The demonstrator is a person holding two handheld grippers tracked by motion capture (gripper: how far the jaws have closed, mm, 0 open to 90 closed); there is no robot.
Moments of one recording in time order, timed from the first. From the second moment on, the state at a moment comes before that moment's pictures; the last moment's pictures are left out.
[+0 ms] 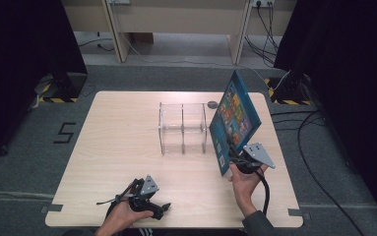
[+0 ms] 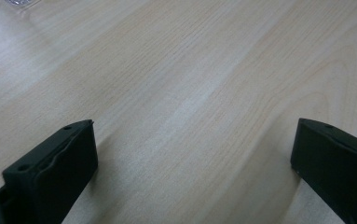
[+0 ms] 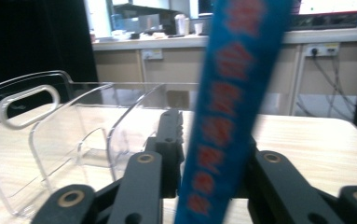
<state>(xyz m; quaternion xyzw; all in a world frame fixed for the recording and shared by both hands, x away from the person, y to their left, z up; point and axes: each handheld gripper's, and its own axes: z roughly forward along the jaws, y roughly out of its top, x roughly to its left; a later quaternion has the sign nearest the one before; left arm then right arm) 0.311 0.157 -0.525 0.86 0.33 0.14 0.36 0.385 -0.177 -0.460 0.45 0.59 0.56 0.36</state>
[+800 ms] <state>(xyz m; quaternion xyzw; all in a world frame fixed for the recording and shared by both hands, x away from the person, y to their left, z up) 0.311 0.156 -0.525 0.86 0.33 0.13 0.36 0.352 -0.202 -0.458 0.44 0.61 0.58 0.31</state>
